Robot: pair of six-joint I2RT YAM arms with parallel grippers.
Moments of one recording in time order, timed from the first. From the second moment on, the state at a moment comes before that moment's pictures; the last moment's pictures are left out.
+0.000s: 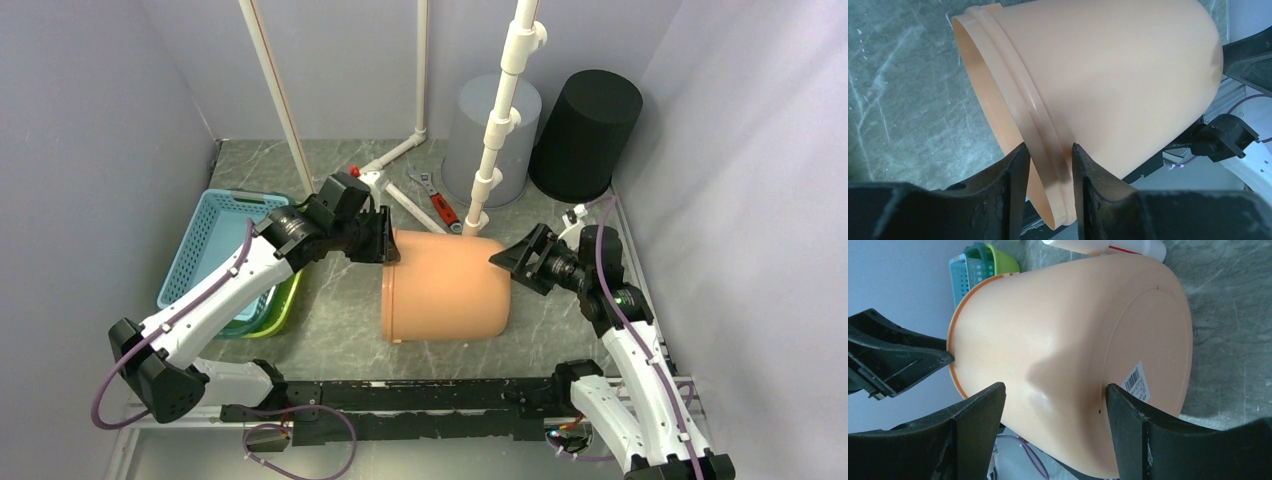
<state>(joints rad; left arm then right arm) -0.73 1.30 1.35 -0.85 0.08 -0.57 0.14 0.73 0.71 -0.54 -0.52 0.81</state>
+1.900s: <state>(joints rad) -0.57 0.92 0.84 -0.66 -0.01 -0.81 0.99 1.06 1.32 -0.72 0.14 0.91</state>
